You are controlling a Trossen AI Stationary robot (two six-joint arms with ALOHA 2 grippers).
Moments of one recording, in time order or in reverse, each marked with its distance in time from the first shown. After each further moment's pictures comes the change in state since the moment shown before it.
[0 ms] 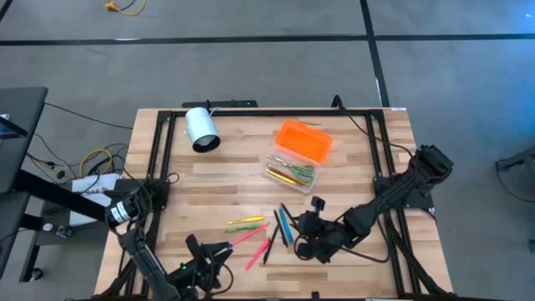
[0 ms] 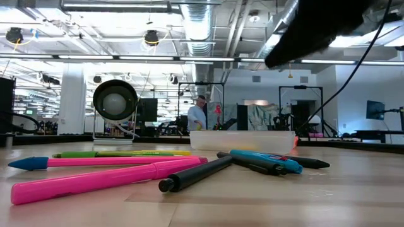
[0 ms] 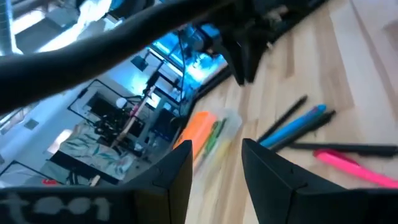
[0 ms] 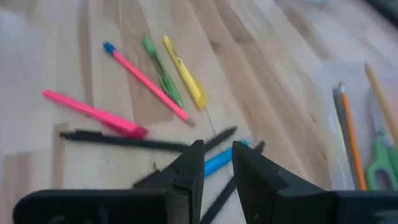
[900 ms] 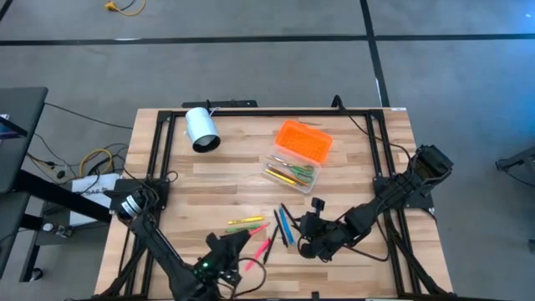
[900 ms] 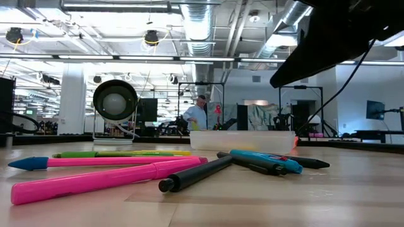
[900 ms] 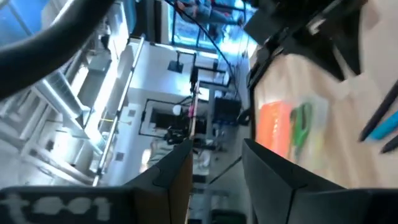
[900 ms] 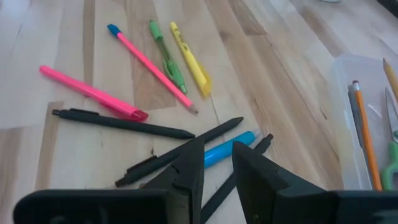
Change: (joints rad) left arm 0.170 -0.002 0.314 0.016 -0.065 0.839; right arm 0.009 0.001 -0.111 0.159 -0.009 -0.087
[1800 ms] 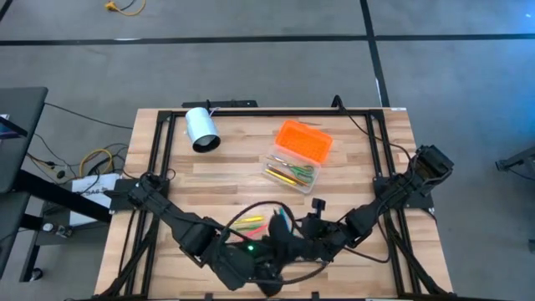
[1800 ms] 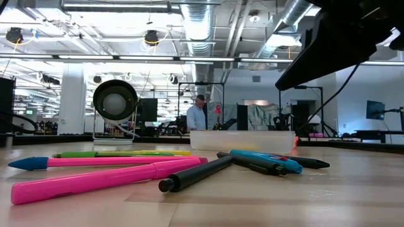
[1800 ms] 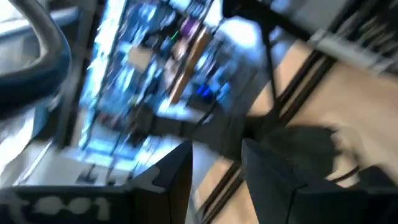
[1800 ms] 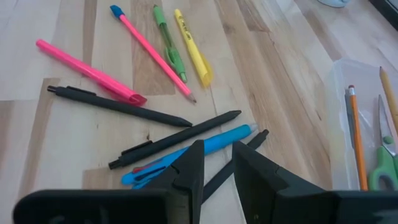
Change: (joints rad) left arm 0.238 -0.030 0.492 1.016 0.845 1.382; right arm 0.016 0.000 -0.001 -0.037 0.003 -0.055
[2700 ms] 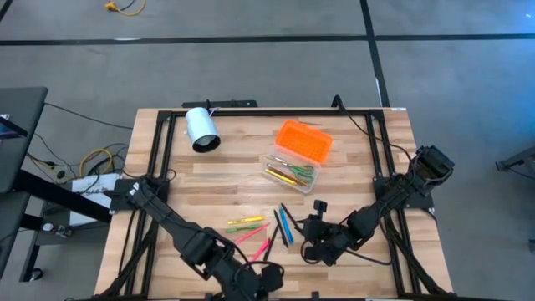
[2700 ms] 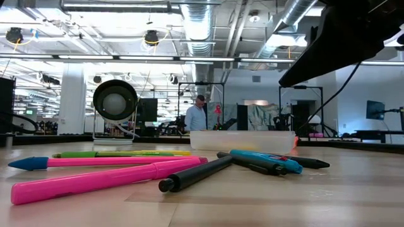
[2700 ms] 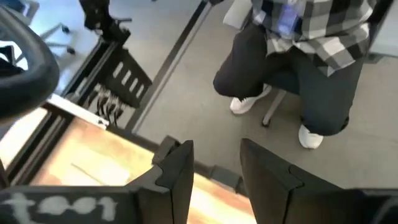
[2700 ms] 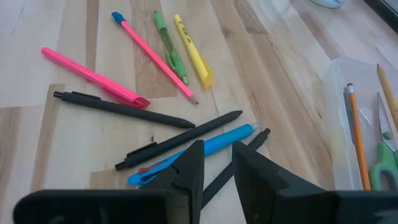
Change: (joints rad) left arm -0.032 -0.013 -0.116 -0.336 0.871 -0.424; right arm 0.022 0.000 -0.001 0.000 0.029 0.044
